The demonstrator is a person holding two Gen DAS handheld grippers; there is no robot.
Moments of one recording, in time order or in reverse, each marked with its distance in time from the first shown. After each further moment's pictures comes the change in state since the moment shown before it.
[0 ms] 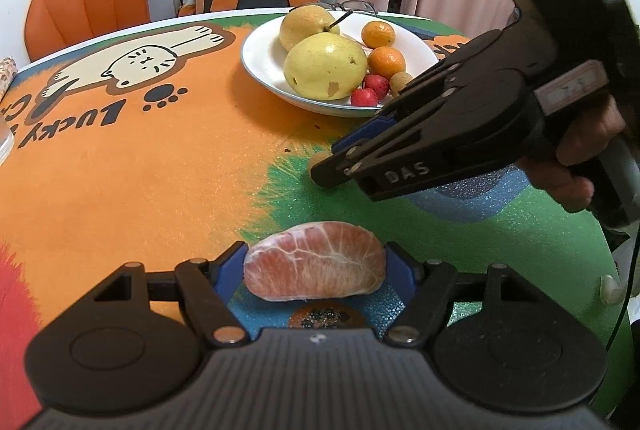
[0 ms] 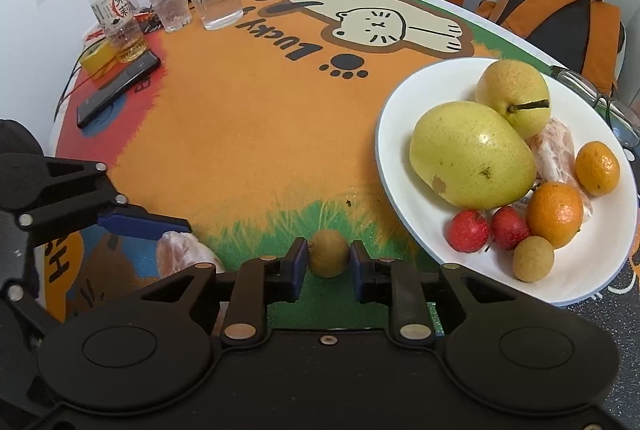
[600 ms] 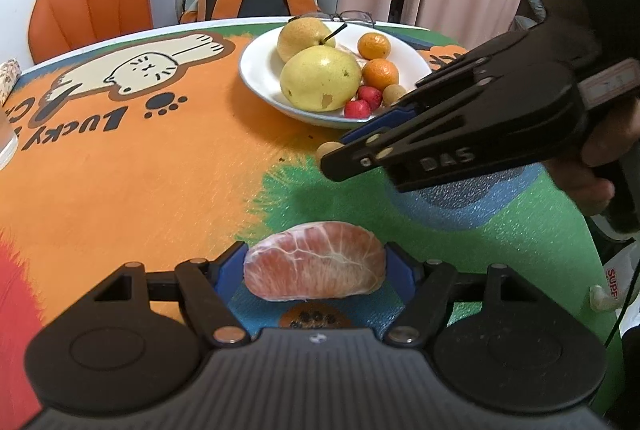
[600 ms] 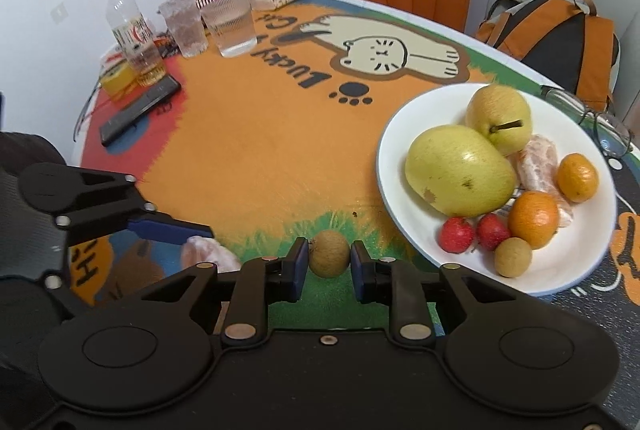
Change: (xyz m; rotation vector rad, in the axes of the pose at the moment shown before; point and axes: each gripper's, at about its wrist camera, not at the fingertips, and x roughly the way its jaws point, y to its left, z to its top) left arm -0.008 -0.006 0.004 -0.010 -0.022 -0.001; right arm -0.040 -0.004 -0.005 0.009 -0.072 0.043
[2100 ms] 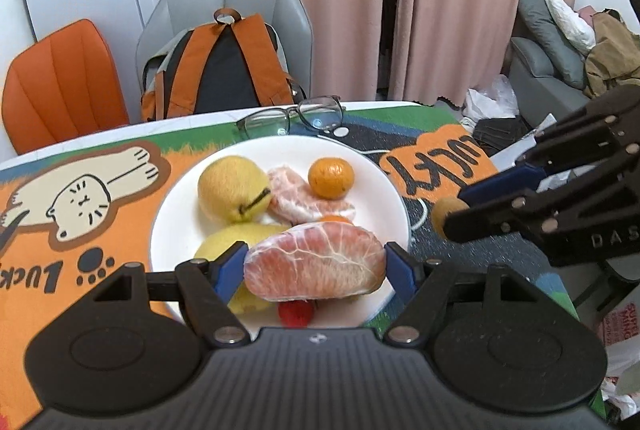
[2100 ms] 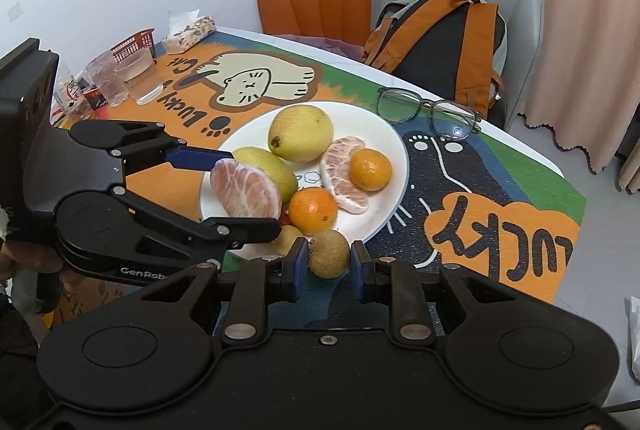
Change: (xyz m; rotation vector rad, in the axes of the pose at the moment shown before) left arm 0.069 -0.064 0.124 0.073 -0.117 0.034; right arm -0.077 -0.126 -0.013 0.129 -0.043 -0.121
